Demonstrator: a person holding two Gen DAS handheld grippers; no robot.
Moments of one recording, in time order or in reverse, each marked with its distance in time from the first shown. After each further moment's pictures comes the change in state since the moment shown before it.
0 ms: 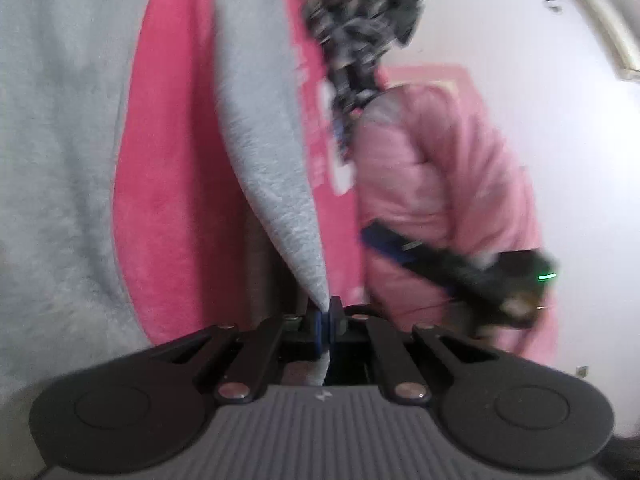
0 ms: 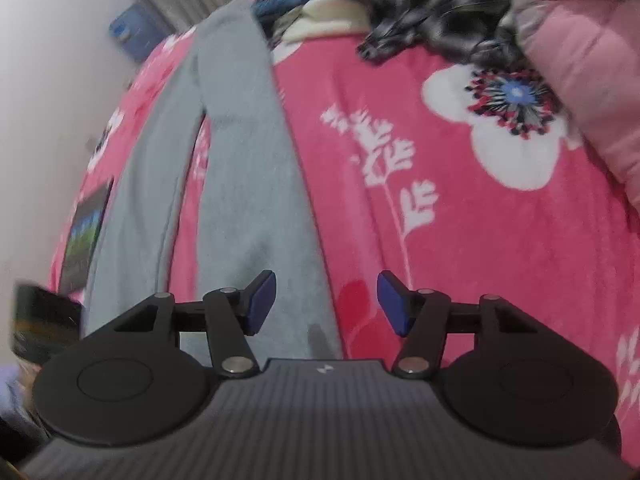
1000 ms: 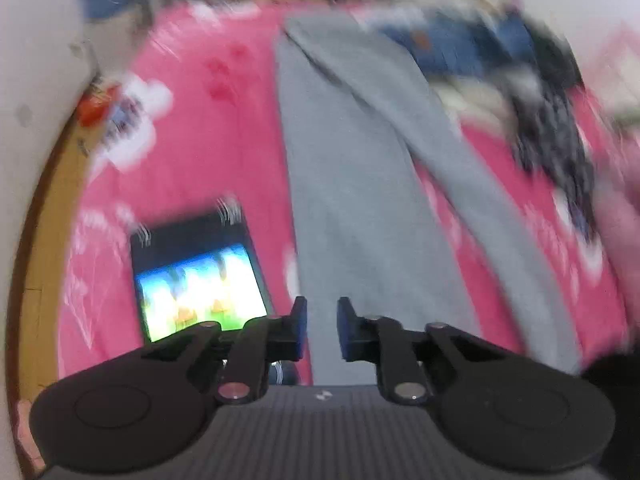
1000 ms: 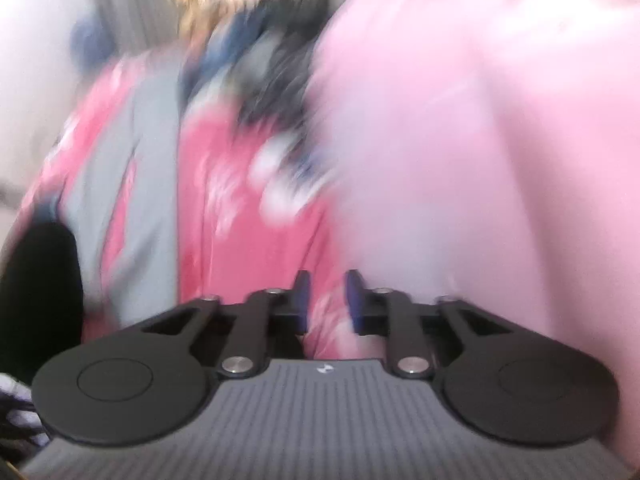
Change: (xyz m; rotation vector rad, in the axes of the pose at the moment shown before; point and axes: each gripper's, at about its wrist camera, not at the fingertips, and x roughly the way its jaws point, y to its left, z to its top) left arm -0.219 -0.117 0.154 0.269 -0.220 0.944; right arm -0.313 -0.083 -0.045 -0.070 -0.295 -0.336
